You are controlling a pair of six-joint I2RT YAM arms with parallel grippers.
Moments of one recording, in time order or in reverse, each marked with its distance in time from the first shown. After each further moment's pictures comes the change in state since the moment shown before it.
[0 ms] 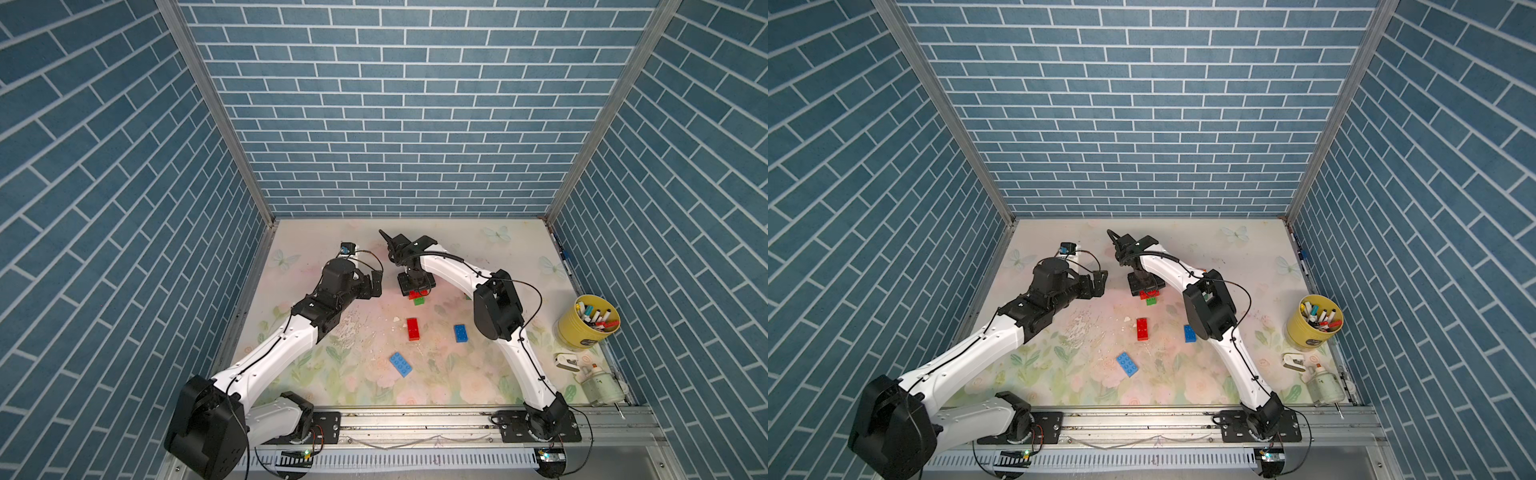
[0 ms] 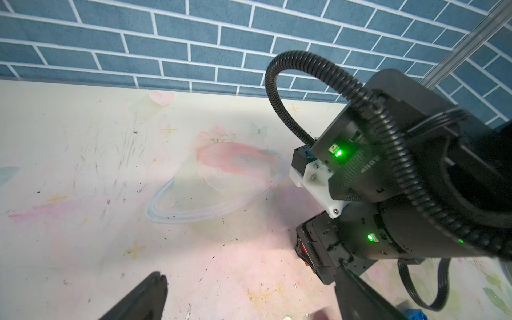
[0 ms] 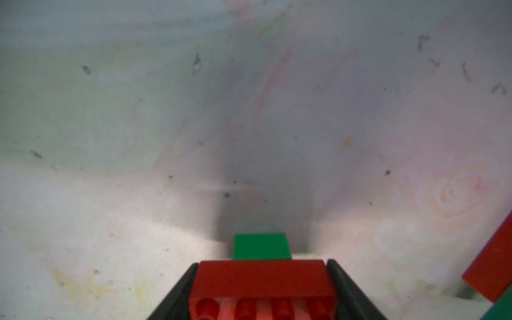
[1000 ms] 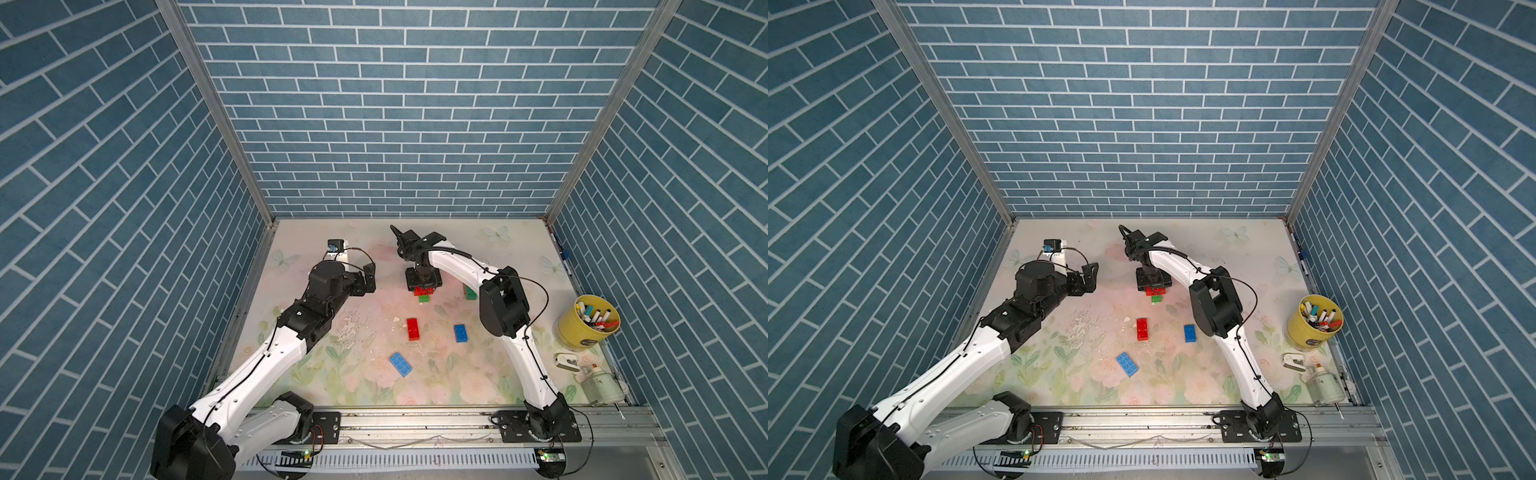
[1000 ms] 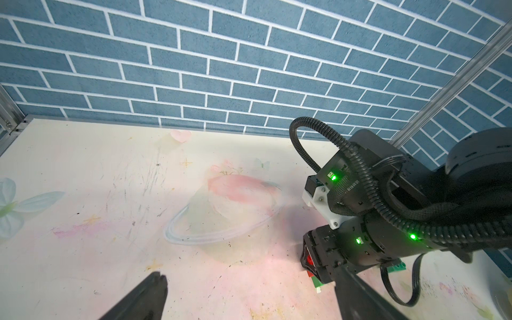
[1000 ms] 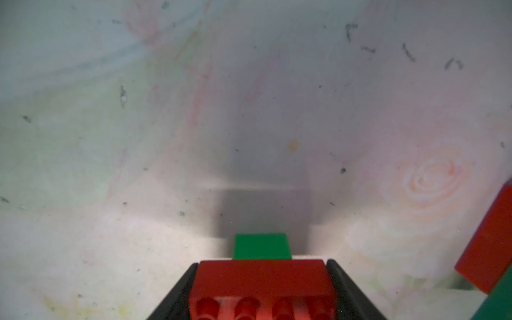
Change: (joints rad) left arm 0.000 -0.133 0.000 -0.006 -0.067 -0.003; right arm -0.064 -0.035 -0.040 0.026 -0.019 0.090
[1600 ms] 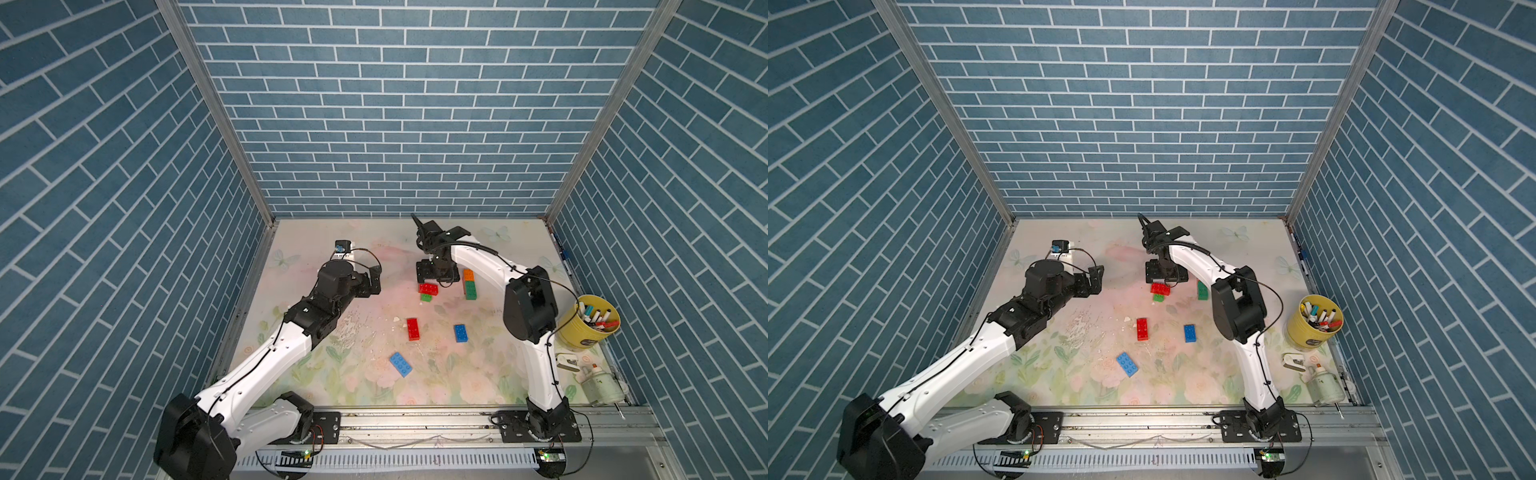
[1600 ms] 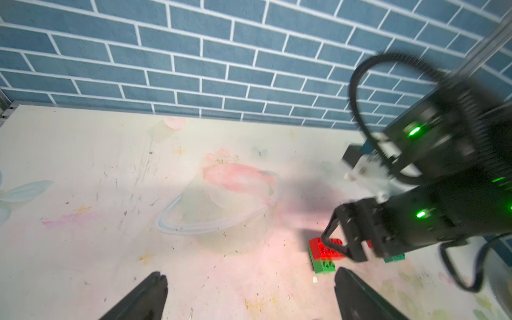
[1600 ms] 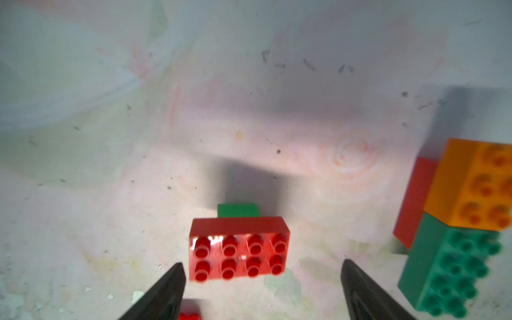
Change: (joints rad) left arm -0.087 0.069 0.048 -0.060 -0.056 -0.025; right arm -0.100 -0.266 -0.243 0.111 -0.066 -0.003
